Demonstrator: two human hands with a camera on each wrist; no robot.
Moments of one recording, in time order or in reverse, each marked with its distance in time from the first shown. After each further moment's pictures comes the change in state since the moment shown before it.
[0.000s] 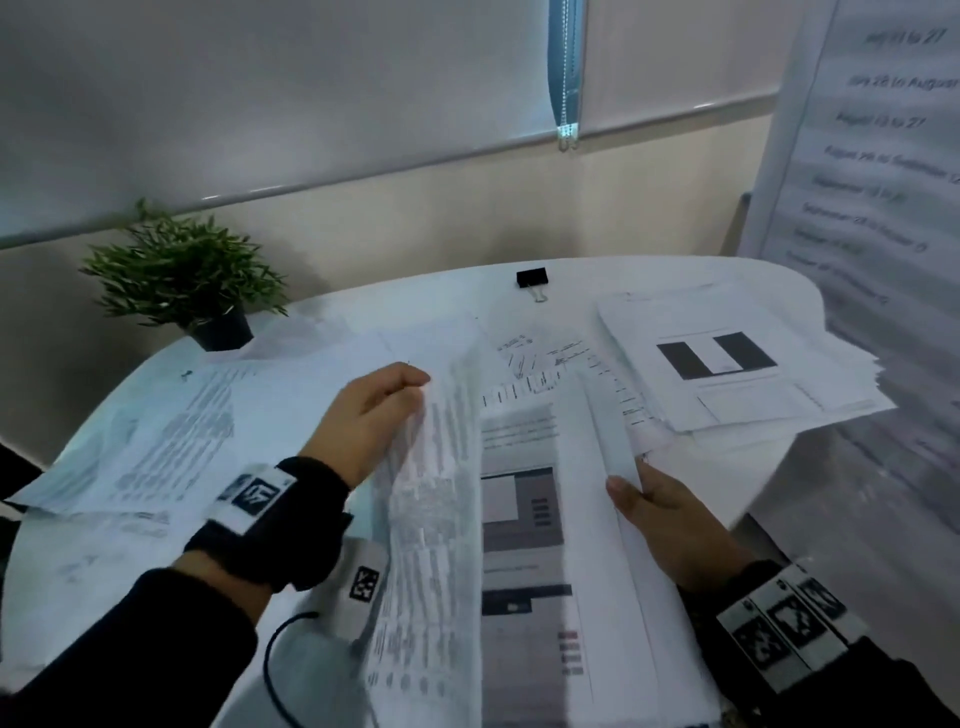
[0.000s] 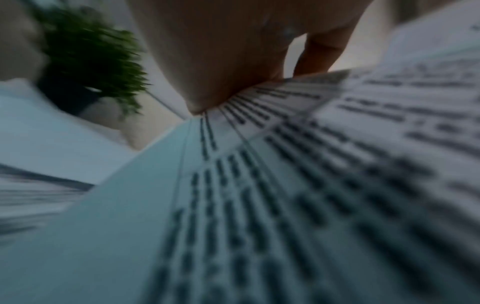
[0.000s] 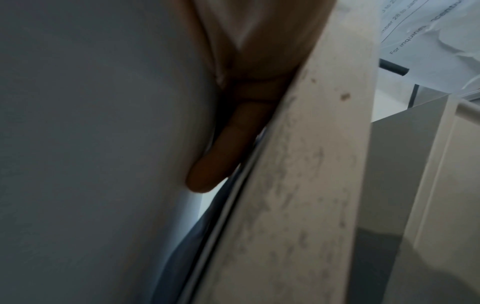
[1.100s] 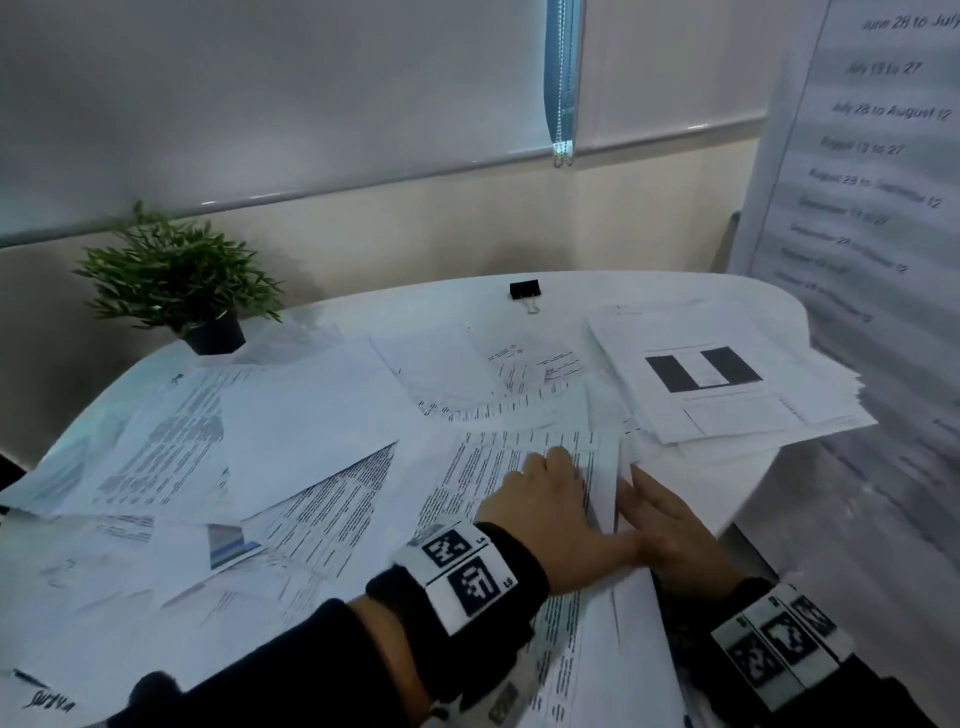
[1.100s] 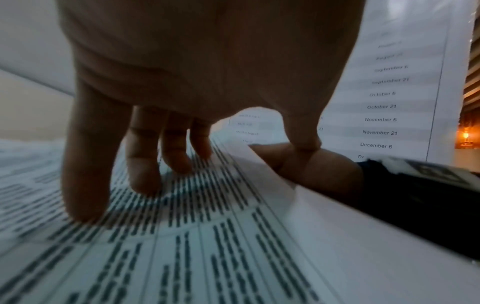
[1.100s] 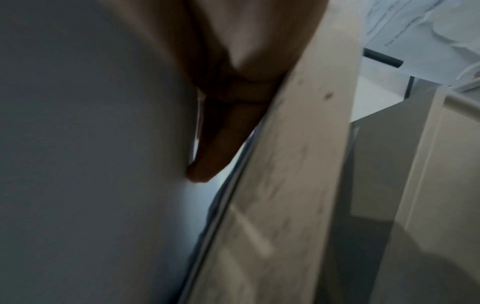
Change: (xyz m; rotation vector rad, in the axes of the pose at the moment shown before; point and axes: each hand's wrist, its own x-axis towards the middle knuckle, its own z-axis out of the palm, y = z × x) left_hand -0.055 0.061 0.133 0.796 -0.432 -0.119; right_hand -0.006 -0.006 -0.007 0.314 -0.070 0.018
